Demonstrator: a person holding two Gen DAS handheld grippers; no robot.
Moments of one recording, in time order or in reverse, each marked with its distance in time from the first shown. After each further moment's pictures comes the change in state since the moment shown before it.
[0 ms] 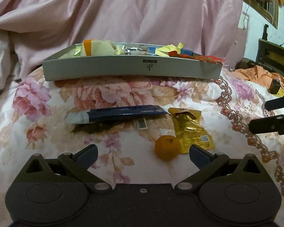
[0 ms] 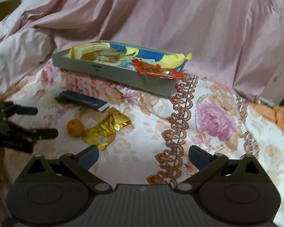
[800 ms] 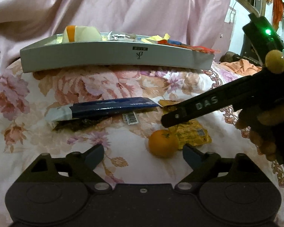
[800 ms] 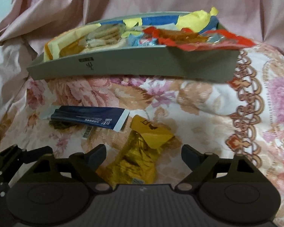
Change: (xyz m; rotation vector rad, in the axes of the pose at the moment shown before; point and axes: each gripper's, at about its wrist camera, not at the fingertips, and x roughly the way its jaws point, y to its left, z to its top) left arm 0.023 0.012 -0.002 0.016 0.039 -0.137; right arm 0.126 0.033 0.042 0.218 0.181 0.127
